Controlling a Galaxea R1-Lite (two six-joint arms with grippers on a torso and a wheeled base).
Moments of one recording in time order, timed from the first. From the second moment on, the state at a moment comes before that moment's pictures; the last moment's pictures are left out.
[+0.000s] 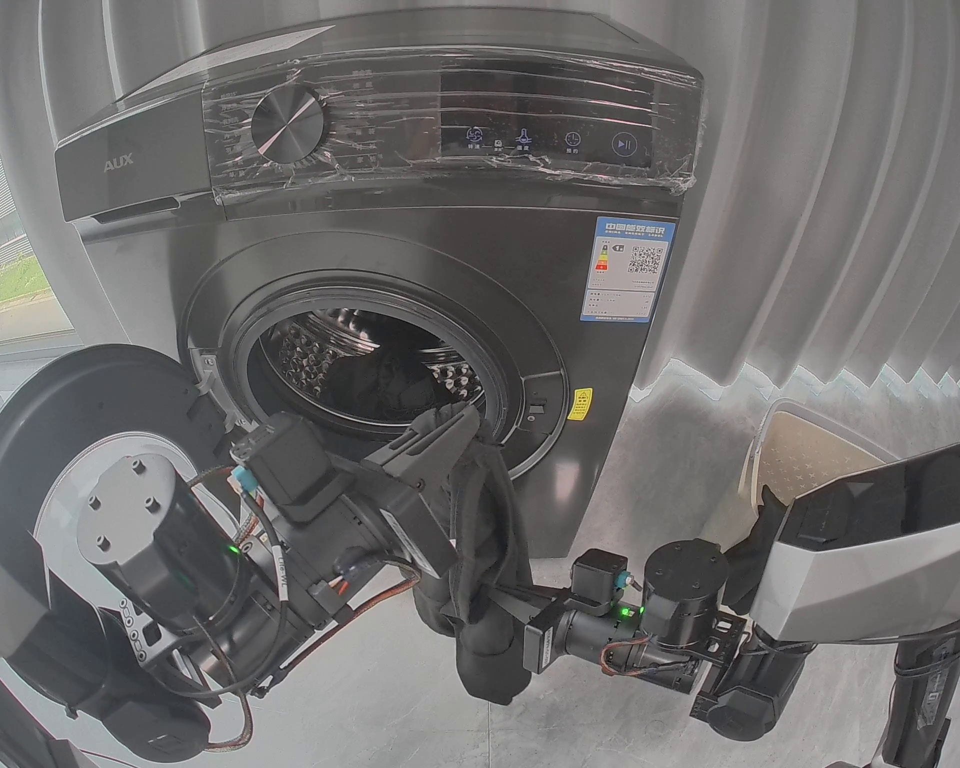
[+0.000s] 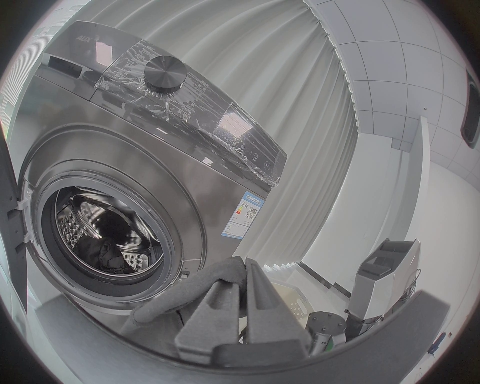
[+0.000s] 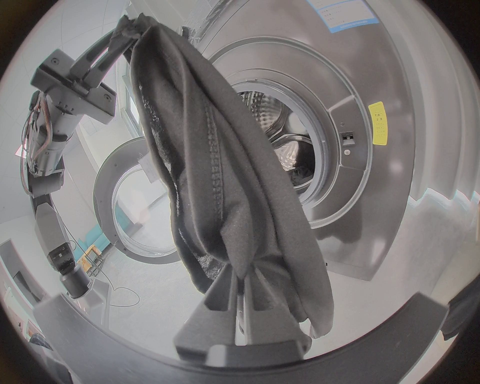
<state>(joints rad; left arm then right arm) -0.82 1.74 -0.43 -1.54 0.11 -0.28 0.80 2.25 -0.52 -1.55 0.09 0.22</state>
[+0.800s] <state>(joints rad) -0.82 1.75 -0.44 -1.54 0.11 -0.28 0.85 2.33 -0.63 -1.55 0.13 0.23</state>
